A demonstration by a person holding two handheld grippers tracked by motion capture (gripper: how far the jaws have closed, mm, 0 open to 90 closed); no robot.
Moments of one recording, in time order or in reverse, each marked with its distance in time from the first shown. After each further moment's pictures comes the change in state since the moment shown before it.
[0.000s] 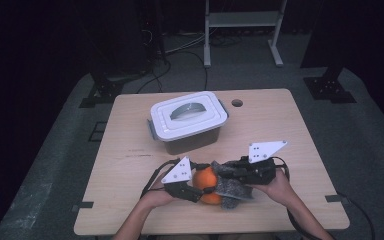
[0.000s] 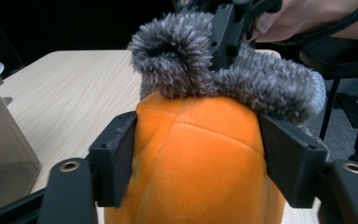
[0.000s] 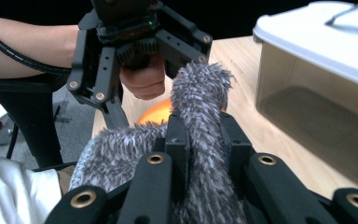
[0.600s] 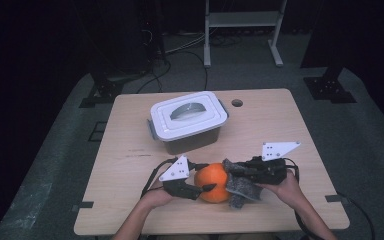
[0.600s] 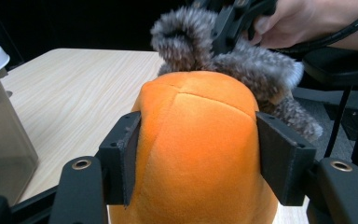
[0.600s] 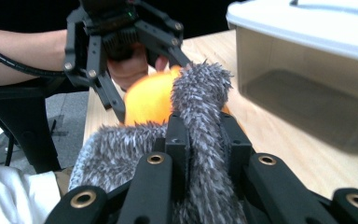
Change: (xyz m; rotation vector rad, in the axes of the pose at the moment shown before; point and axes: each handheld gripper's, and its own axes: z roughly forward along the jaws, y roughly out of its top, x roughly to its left) left arm 0.003 0.000 0.000 -0.008 0.006 -0.038; right arm -0.008 -0.017 -0.023 -0.031 -0.041 0.063
